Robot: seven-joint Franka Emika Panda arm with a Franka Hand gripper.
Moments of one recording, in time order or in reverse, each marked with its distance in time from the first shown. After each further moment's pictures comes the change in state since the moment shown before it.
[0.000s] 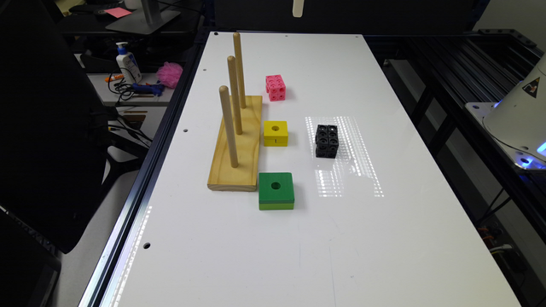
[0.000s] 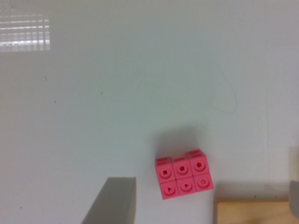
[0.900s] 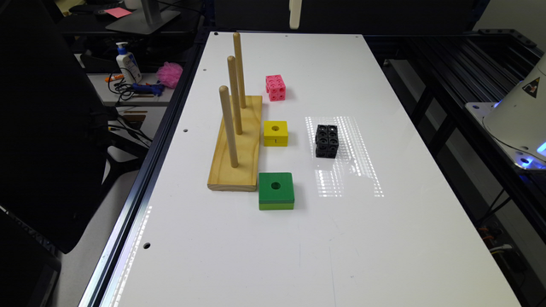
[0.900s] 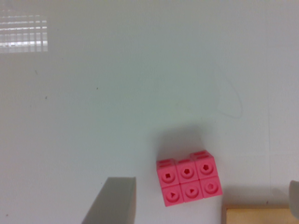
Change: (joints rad) arm 0.000 0.099 0.000 0.001 0.000 0.084 0.000
